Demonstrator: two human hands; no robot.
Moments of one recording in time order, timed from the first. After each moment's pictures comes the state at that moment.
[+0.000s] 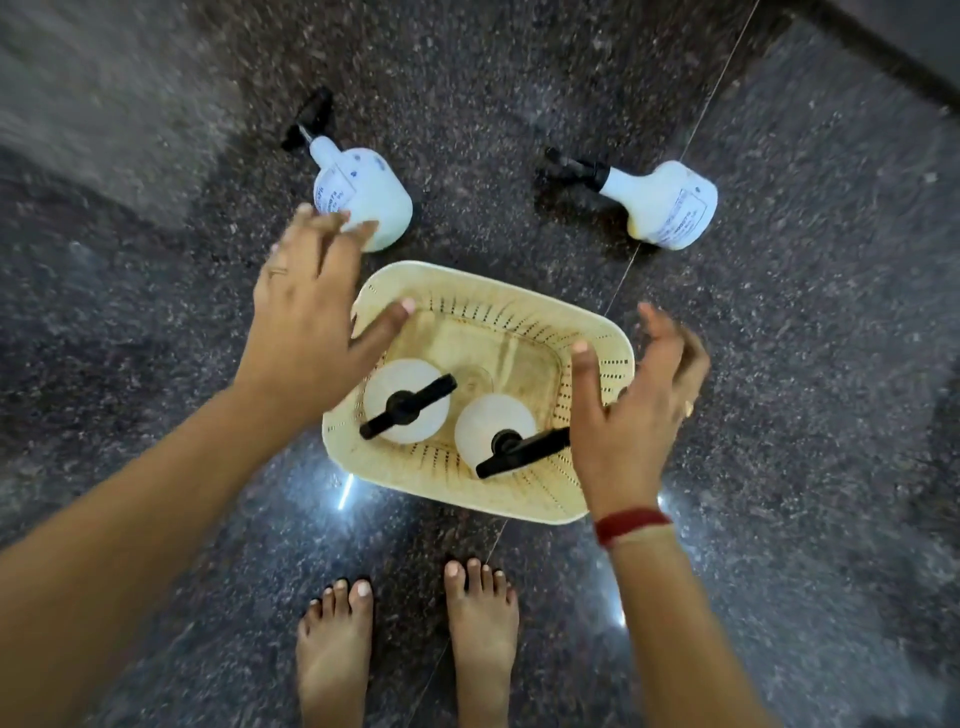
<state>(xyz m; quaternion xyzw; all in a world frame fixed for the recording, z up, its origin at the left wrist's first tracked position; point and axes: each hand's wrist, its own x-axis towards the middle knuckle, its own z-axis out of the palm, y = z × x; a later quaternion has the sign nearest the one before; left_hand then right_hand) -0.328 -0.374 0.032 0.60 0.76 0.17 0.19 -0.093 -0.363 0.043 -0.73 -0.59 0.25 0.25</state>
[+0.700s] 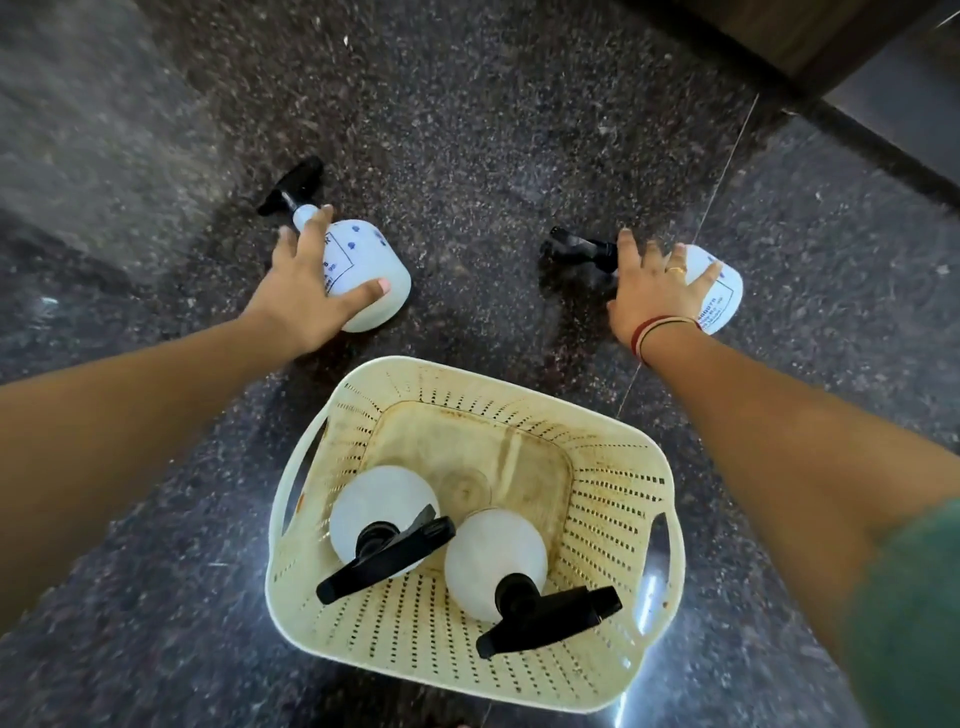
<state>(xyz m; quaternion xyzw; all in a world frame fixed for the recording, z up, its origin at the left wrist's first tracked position) -0.390 -0.261 -0.093 0.45 0.81 0.17 0.34 -0.089 -0.130 -0.085 -0.63 -0.73 0.02 -0.24</state>
